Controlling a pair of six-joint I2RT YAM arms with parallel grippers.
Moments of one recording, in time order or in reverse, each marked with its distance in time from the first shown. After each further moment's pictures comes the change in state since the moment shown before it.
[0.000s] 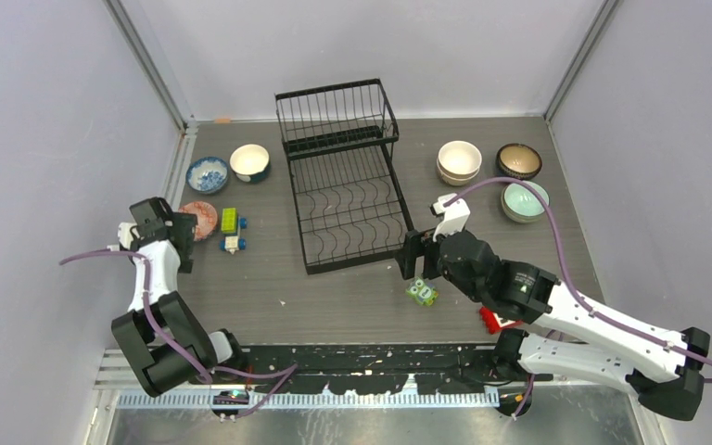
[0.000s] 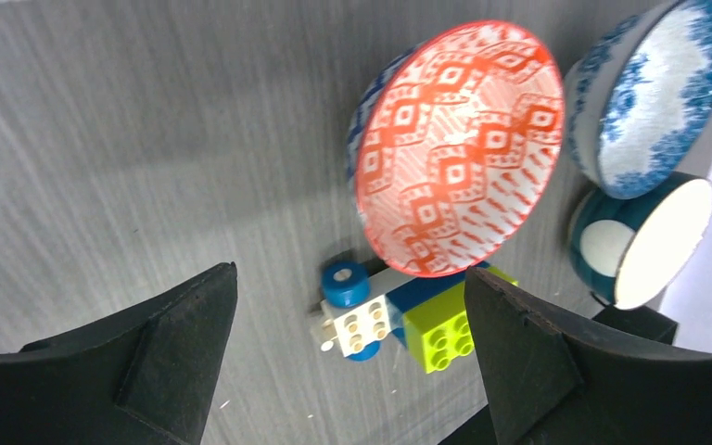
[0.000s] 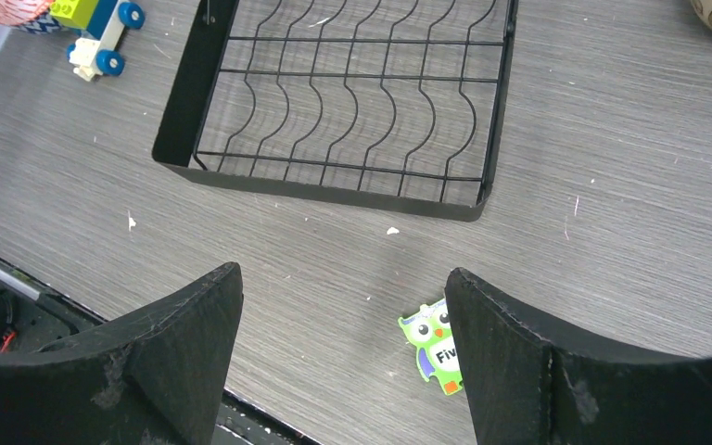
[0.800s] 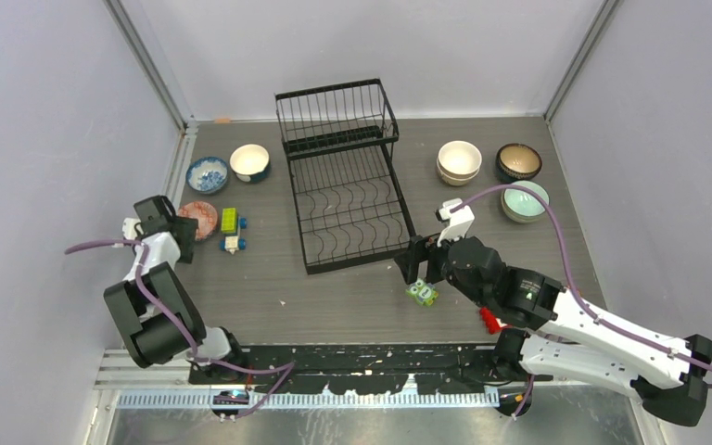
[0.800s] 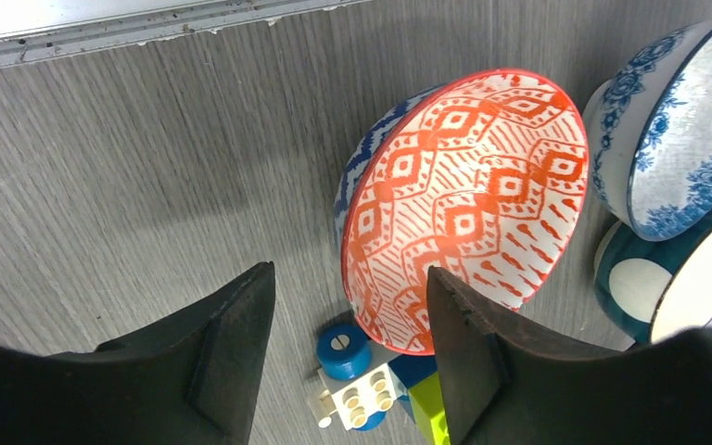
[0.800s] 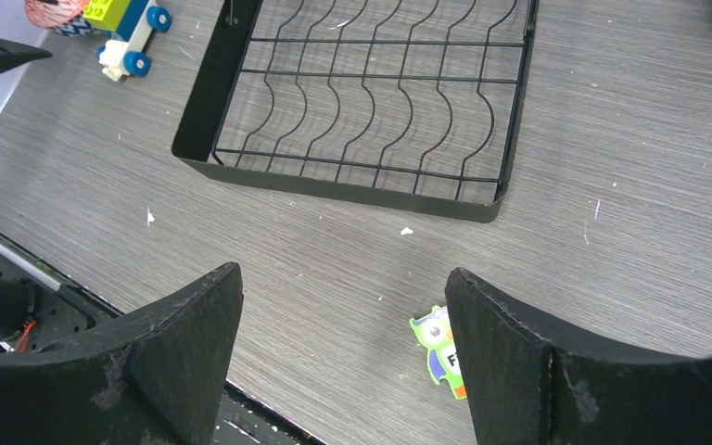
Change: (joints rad) left arm 0.001 0.156 -0.007 0.197 0.001 0.051; right arm 0.000 -0.065 -0.072 0.055 -0.033 -0.006
